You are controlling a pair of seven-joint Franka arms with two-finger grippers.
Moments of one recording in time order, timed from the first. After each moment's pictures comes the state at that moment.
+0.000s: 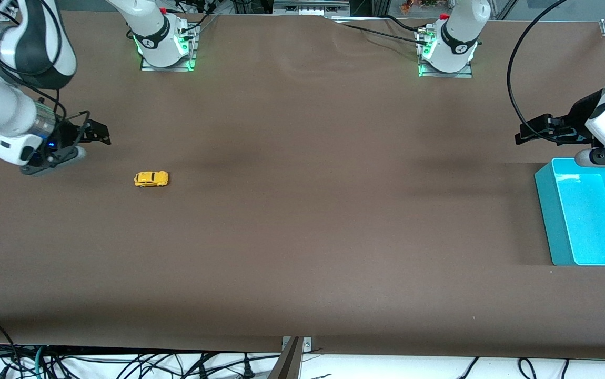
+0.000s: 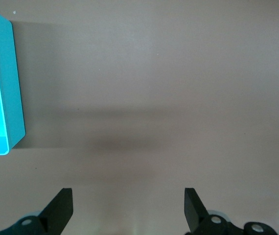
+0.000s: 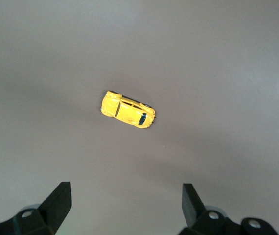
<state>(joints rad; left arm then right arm) 0.03 0.11 -0.03 -1.54 -0.12 1.49 -0.04 0.05 0.02 -0.07 -2.09 0.02 1.96 -0.52</state>
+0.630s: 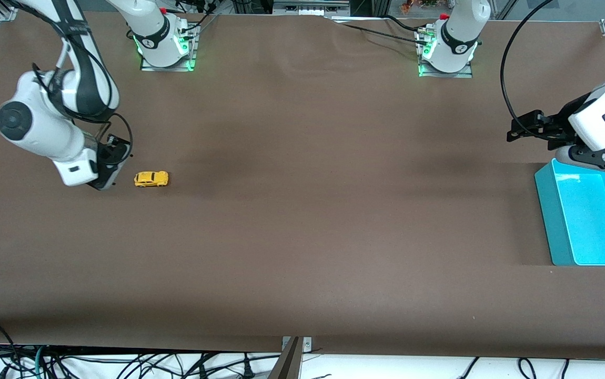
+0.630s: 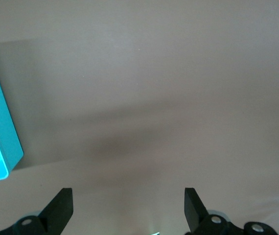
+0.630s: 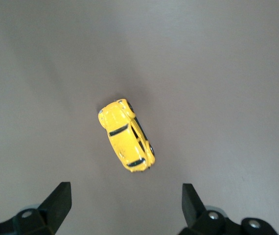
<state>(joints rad) 0.01 0.12 -0.03 -1.54 -0.12 1.49 0.15 0.05 0.19 -0.03 -2.20 0.02 2.30 -1.21</state>
